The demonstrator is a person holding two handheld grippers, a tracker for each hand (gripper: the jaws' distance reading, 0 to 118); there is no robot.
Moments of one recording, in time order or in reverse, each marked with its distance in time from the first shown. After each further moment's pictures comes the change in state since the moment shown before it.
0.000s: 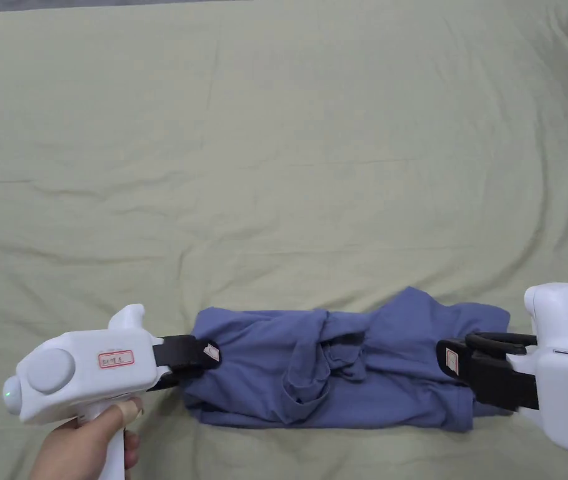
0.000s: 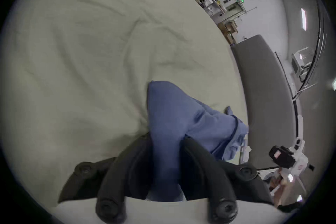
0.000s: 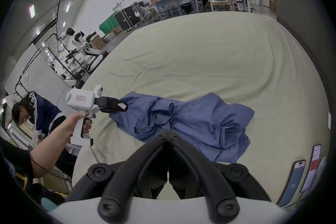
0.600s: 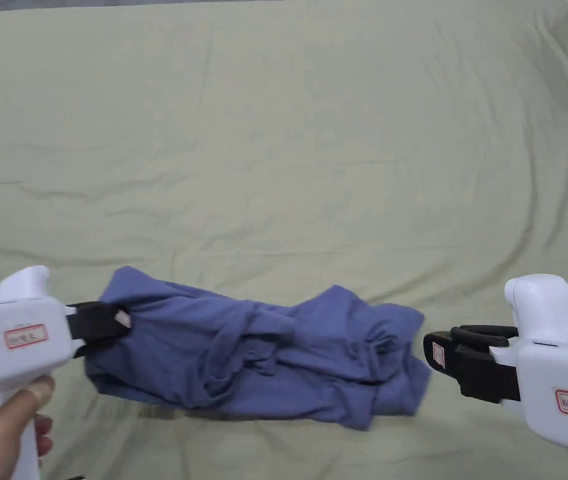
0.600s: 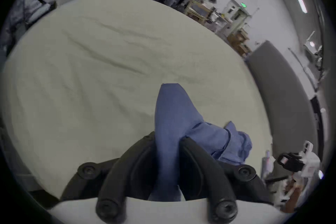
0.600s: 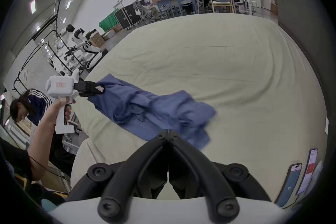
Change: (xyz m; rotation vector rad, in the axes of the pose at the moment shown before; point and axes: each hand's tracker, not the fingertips) left arm 0.033 0.025 0.087 0.201 0.325 -0.100; right arm -0.008 0.007 0.002 -0.004 -0.016 0.027
